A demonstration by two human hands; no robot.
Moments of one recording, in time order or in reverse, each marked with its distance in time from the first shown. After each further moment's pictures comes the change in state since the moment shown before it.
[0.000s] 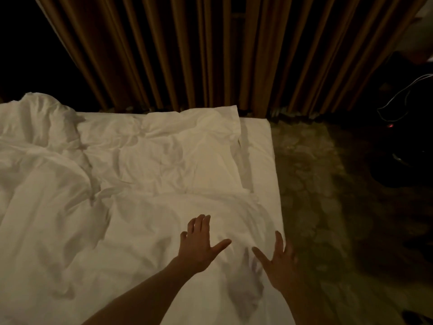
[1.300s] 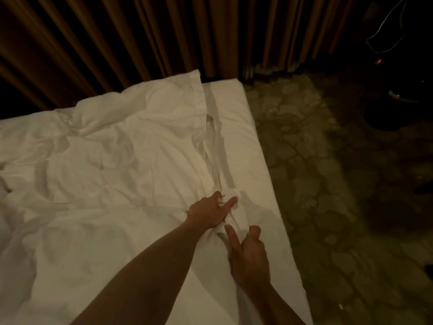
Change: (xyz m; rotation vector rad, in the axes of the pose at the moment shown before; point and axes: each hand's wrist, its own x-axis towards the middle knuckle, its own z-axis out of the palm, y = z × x) left_hand 0.234 0.062 0.120 -0.008 -0.318 -0.009; right_hand 0.106 -0.038 0.072 0.540 0.037 0.126
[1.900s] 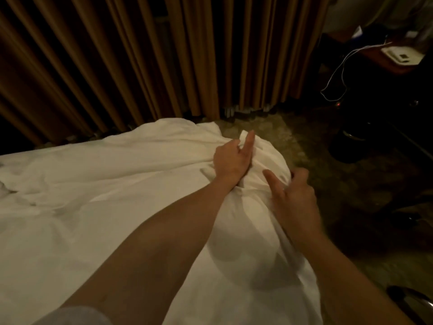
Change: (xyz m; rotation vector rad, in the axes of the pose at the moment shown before) left_hand -0.051 0.255 -0.152 -0.429 0.685 0.315; right_hand -0.005 -0.098 -0.278 0.059 0.435 -0.334
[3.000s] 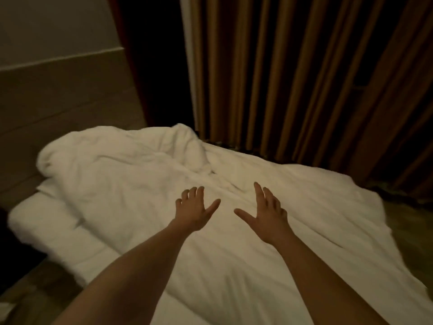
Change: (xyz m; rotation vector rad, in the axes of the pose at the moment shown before) left_hand -0.240 -0.420 -0.588 0.494 0.158 -0.416; right_hand -0.363 -0.356 0.323 -0.473 -0.721 -0.753
